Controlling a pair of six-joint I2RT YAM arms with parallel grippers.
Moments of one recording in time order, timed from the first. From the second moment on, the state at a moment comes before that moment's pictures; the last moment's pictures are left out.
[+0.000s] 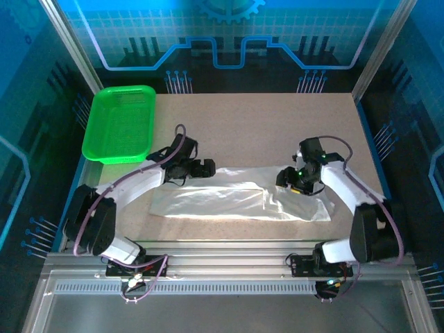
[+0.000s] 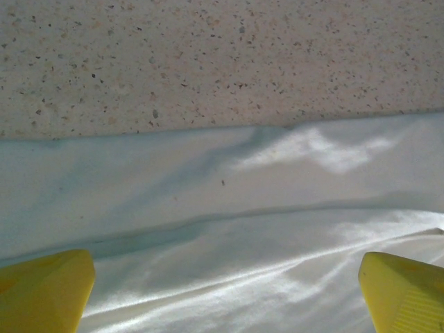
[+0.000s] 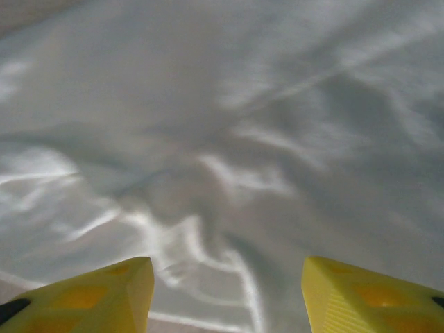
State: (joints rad) left arm -0.45 1.52 0.99 -0.48 0.07 -0.53; right arm 0.14 1.42 0.87 -0.80 -0.30 0.44
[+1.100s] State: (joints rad) left arm -0.36 1.73 1.01 -0.65 0.03 -0.70; right arm 0.13 2.39 2.04 -1.05 -0.07 0.70
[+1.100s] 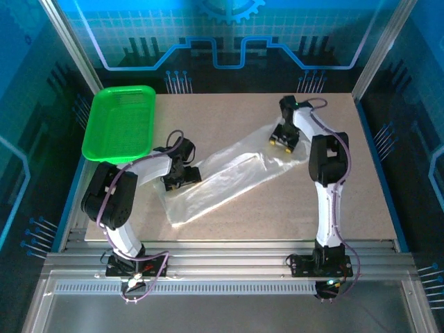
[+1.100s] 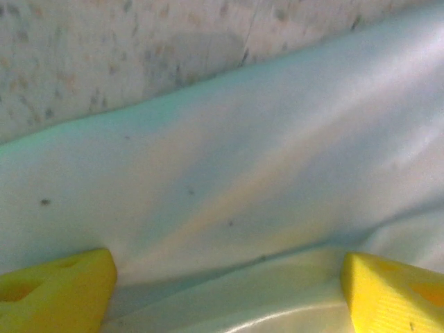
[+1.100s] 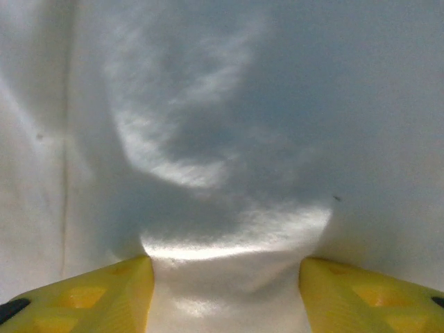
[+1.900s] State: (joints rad) left arm -0.80 2.05 1.45 -0.61 0.58 -0.80; right arm 0.14 2.57 2.66 -0.67 -0.66 0.74
